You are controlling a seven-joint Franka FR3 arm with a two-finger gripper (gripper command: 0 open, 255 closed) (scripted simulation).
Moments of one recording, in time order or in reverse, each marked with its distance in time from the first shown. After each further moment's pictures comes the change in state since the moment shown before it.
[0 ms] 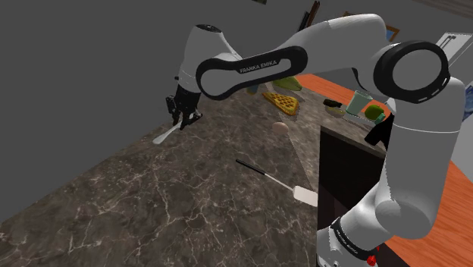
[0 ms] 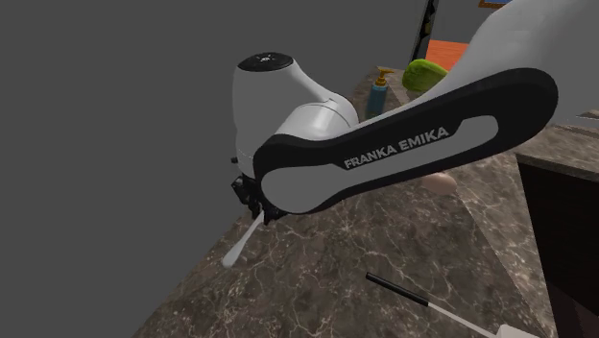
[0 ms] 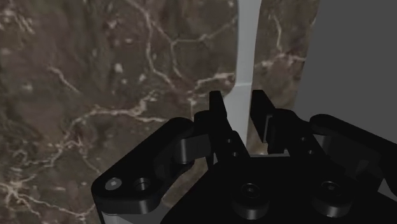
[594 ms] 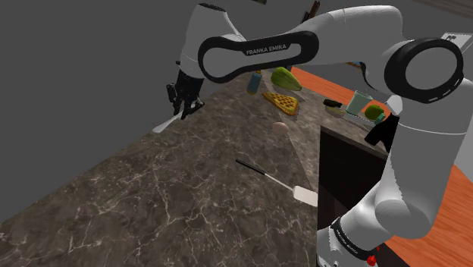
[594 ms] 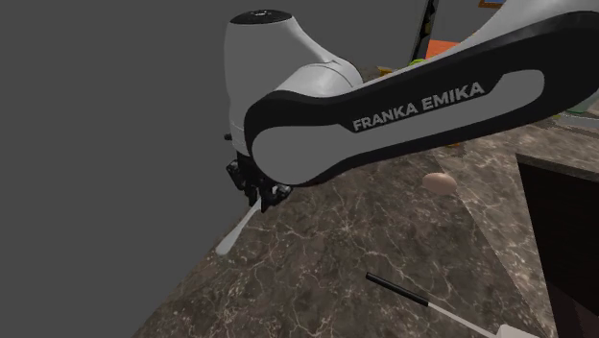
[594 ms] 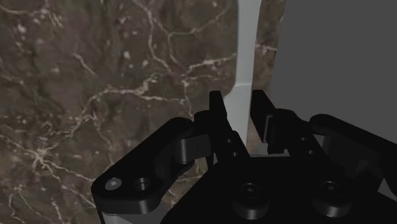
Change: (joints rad) arm -0.008 -0.050 0.019 0.050 0.032 -0.095 -0.018
